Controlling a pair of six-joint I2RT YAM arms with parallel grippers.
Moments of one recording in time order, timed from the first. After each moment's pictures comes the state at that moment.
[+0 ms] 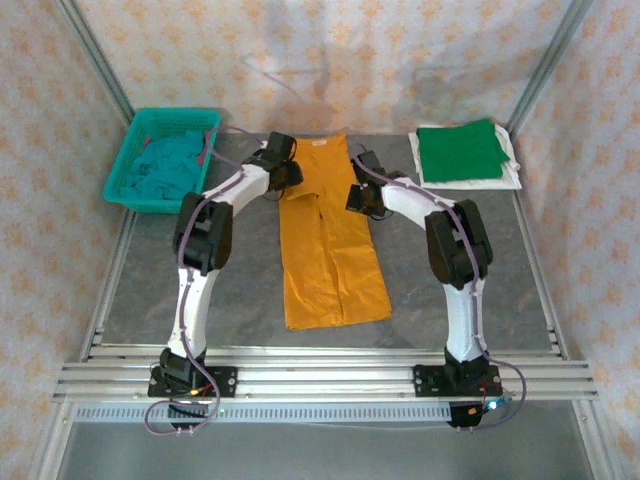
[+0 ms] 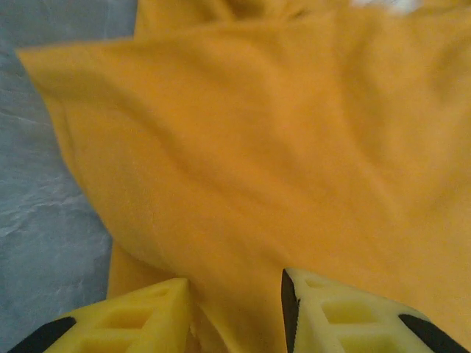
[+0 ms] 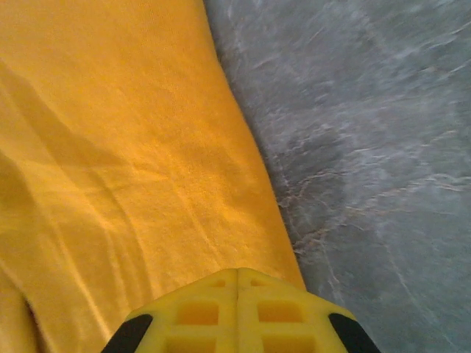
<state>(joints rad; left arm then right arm) -0.27 2.38 1.95 -0.49 -0.05 -0.59 0.43 2.14 1.61 -0.57 0.04 0.59</state>
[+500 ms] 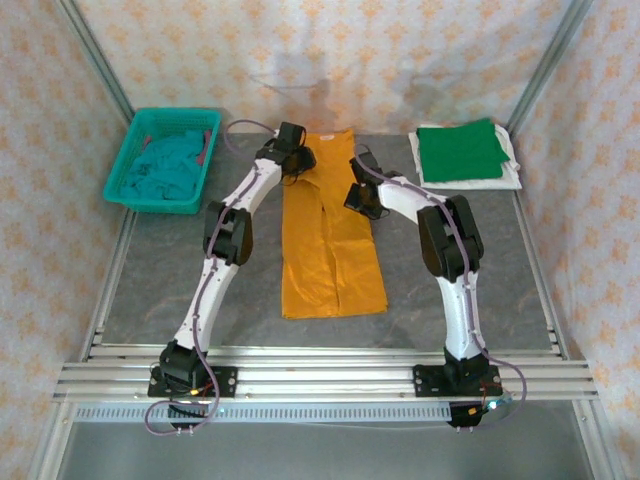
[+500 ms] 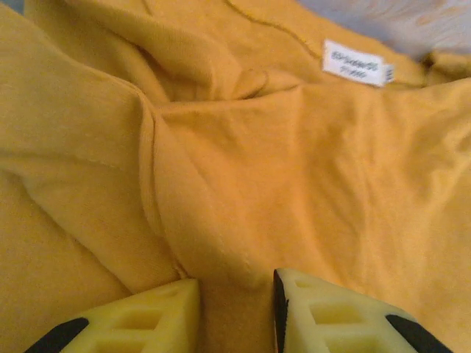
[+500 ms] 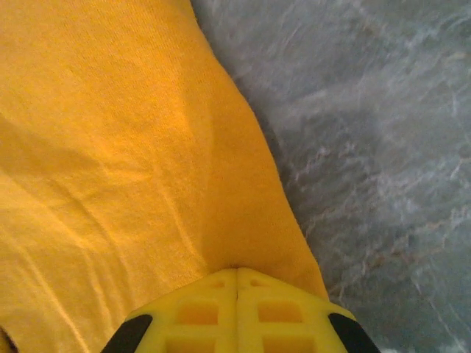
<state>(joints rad) -0.26 2.81 2.62 -0.59 0.06 -0.65 0.40 2.21 1.65 -0.52 0.01 0.76</state>
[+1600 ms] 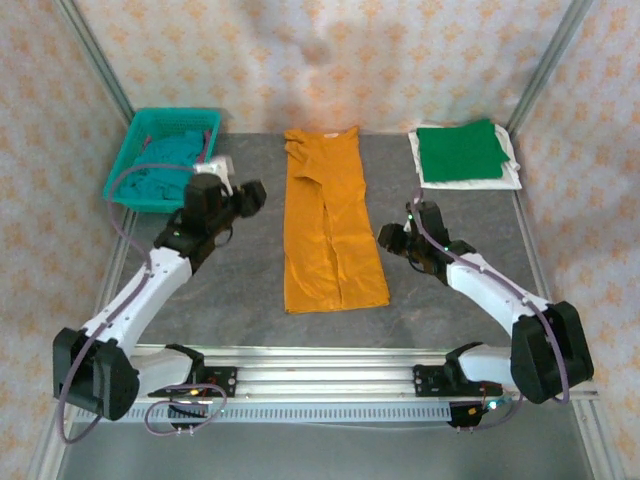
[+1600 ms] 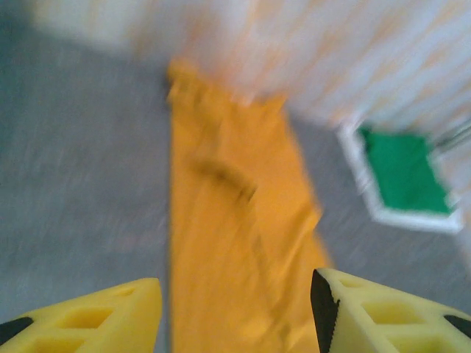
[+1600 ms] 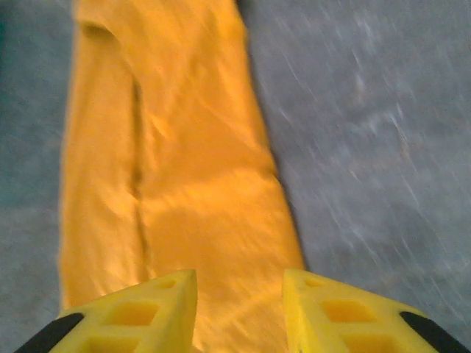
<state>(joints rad) -0.25 1.19 0.87 -0.18 0.05 -0.53 0.37 1.26 0.71 -0.25 -0.12 0.64</state>
